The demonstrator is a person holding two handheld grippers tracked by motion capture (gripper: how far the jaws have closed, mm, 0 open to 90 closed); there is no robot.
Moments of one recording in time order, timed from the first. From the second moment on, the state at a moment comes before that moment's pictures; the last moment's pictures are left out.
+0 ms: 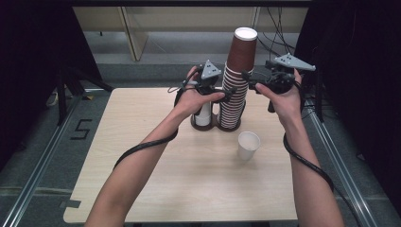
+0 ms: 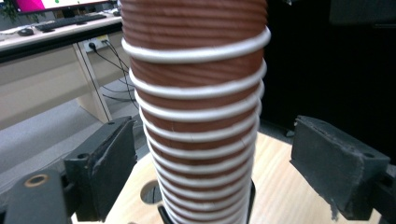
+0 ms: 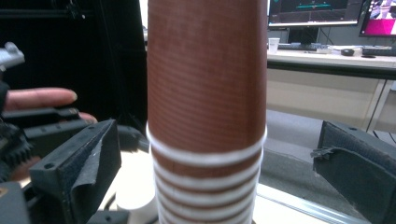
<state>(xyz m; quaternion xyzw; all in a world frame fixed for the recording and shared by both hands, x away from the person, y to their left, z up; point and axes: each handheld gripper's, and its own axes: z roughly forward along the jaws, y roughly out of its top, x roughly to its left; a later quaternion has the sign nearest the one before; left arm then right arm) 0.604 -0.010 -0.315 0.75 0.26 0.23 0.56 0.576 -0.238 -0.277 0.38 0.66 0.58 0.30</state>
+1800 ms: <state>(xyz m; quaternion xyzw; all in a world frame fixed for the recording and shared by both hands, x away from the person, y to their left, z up) 0.631 -0.029 -0.305 0.73 0.28 0.20 0.58 0.620 -0.201 -0.235 0.39 0.63 0.59 0.32</state>
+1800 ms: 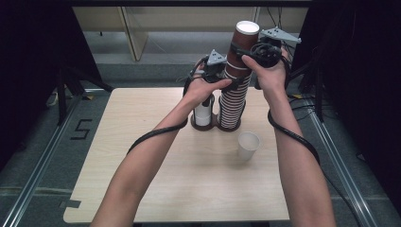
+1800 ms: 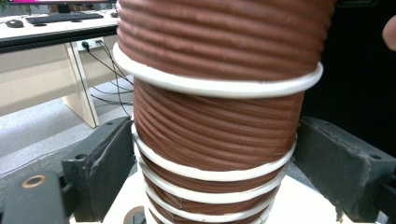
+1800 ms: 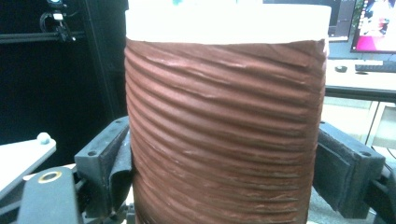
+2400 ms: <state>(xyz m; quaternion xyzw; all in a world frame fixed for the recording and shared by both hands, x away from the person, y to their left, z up) 0.630 -0.028 -0.303 0.74 0.28 0.21 0.58 0.613 -0.204 -0.216 0.37 0.59 0.63 0.33</state>
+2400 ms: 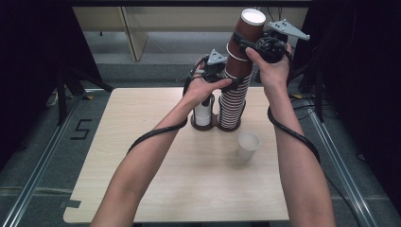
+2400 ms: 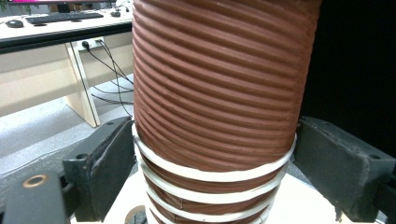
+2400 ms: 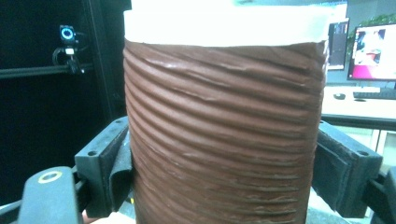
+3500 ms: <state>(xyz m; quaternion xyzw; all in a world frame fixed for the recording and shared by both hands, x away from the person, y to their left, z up) 0.630 -0.029 -0.300 0.74 0.28 0.21 0.57 0.585 -0.223 -0.196 0.35 0.54 0.68 0.35</state>
